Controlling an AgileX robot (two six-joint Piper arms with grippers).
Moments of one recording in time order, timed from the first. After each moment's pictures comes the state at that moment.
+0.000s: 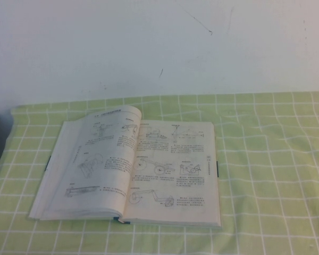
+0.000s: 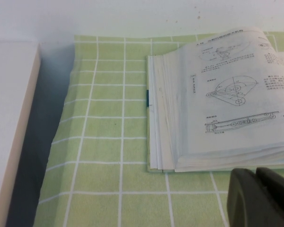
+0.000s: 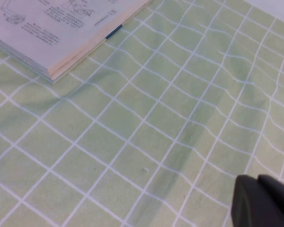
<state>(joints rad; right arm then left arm) 0.52 0.28 -0.40 -0.23 0.83 -0.02 -0.07 -0.01 0.02 -0.04 0.35 -0.07</state>
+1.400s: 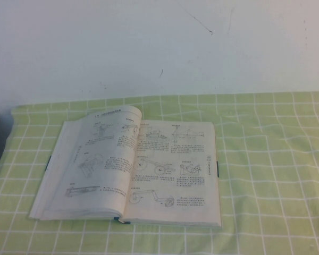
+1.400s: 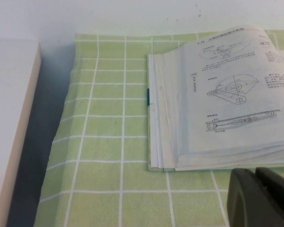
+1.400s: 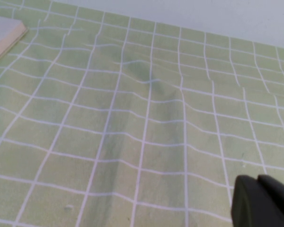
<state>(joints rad) 0.03 -0.01 0.03 -0.12 0.42 -0.07 -0.07 -0.01 0.02 -0.04 0.35 -0.06</state>
